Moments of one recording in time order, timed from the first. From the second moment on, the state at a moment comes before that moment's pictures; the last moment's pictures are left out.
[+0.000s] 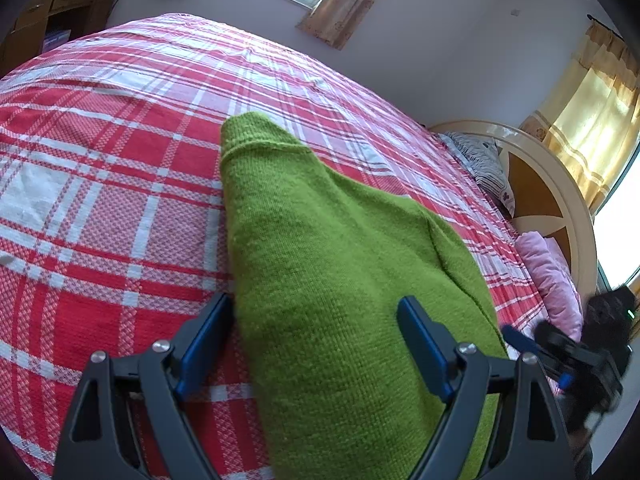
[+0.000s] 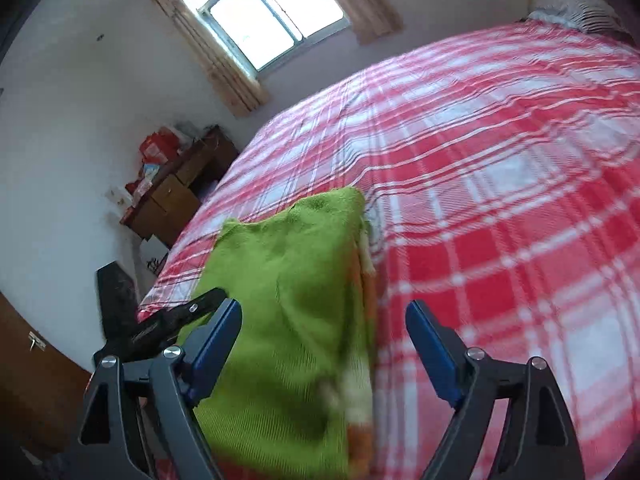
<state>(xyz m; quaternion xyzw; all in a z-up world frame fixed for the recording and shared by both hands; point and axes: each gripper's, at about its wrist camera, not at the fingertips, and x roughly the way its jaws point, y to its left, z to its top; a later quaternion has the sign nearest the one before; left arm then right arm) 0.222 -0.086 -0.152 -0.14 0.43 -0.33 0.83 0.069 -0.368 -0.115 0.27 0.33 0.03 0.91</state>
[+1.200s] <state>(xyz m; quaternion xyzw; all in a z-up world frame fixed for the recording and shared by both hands) 0.185 -0.100 -0.147 -0.08 0.44 -0.33 0.83 0.064 -0.353 -0.158 0.29 0.36 0.13 0.88</state>
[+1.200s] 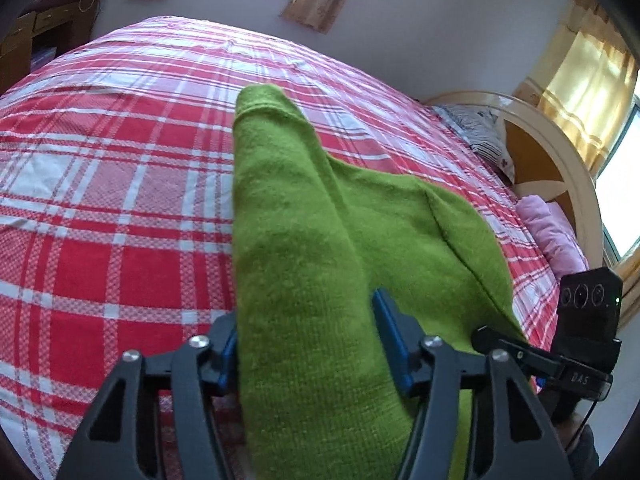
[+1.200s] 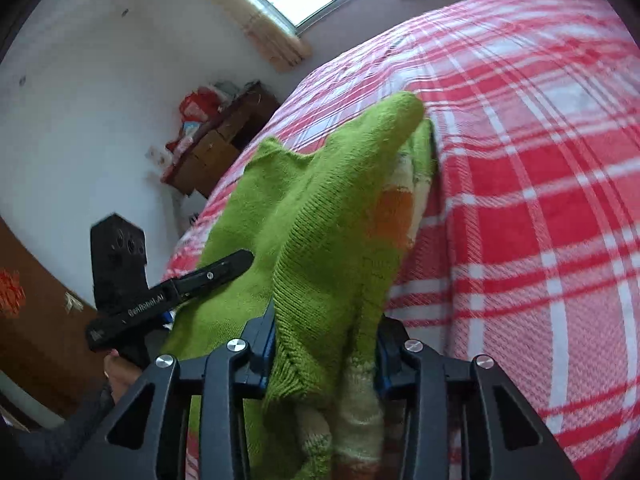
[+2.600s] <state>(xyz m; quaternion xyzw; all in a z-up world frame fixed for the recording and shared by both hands) 0.020 -0.100 -0.137 0.00 0.51 -0.34 0.79 -0.086 -0.323 -0.155 0.32 0.37 0.11 0.87</state>
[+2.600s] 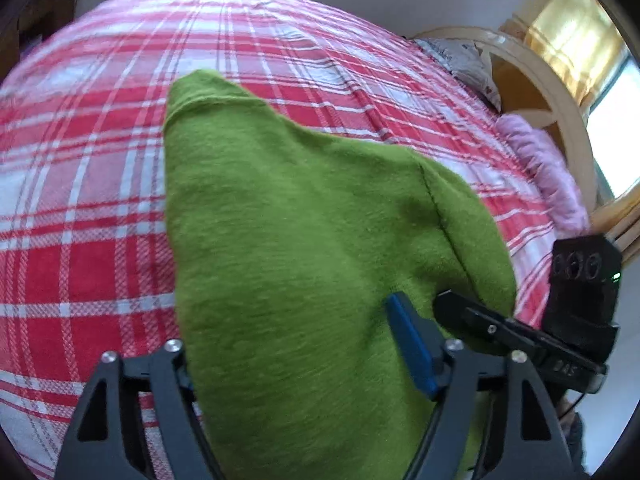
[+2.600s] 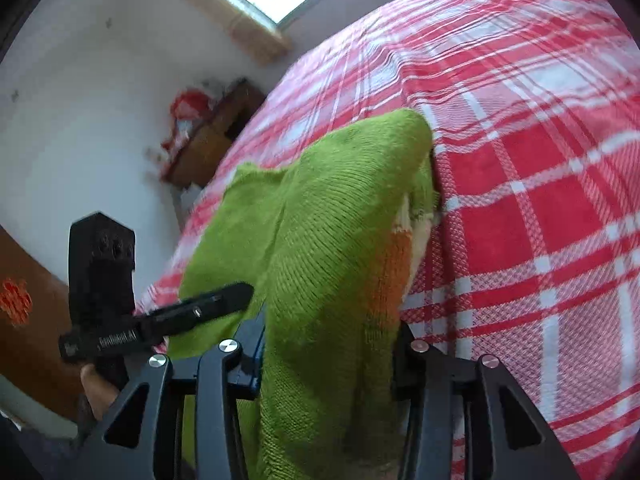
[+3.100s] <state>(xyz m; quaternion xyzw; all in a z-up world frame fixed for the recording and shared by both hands) -0.004 -0.082 -0.116 -0.01 0.45 -0.32 0.83 -0.104 -0.266 -0.113 0.19 0.37 0.02 0.91</state>
